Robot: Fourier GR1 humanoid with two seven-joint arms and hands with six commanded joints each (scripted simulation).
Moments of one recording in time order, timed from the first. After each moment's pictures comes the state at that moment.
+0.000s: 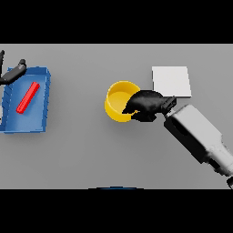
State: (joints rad) left arm -0.49 0.50 0.08 -1.25 -0.33 -0.16 0.53; right arm -0.67 -0.40 0.62 -1.26 0.67 0.53 -0.16
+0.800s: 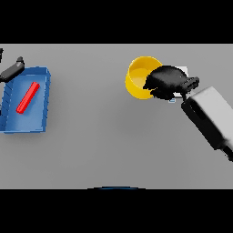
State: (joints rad) left arm -0.51 0.50 0.09 -1.23 -0.32 -0.17 0.54; right arm -0.77 -0.52 0.53 -1.22 0.66 0.50 -0.06
